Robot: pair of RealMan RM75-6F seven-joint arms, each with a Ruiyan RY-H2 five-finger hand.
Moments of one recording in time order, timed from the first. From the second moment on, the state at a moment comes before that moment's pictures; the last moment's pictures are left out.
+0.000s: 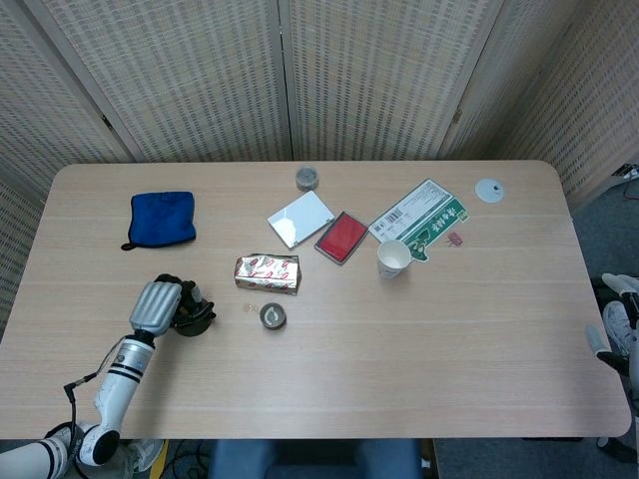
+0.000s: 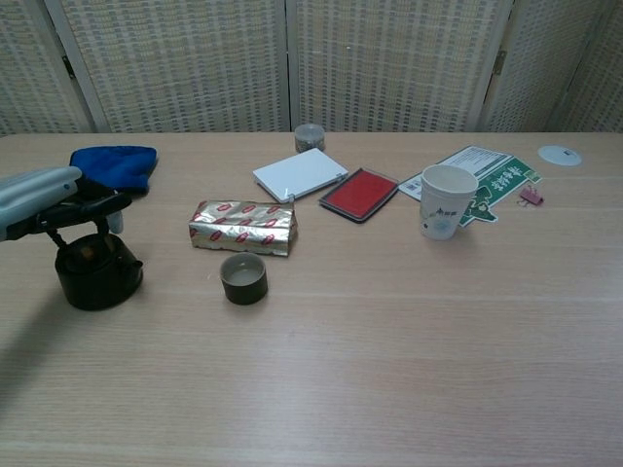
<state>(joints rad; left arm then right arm) -0.53 -1.57 -0.13 -1.27 1.27 1.08 0.08 -0.01 -1.03 0.16 -1.79 -1.40 1.63 -0.16</state>
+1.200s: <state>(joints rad) -0.21 -1.27 -0.07 -1.68 1.31 1.50 0.16 0.06 -1.04 0.08 -1.72 -1.52 1.49 -0.08</state>
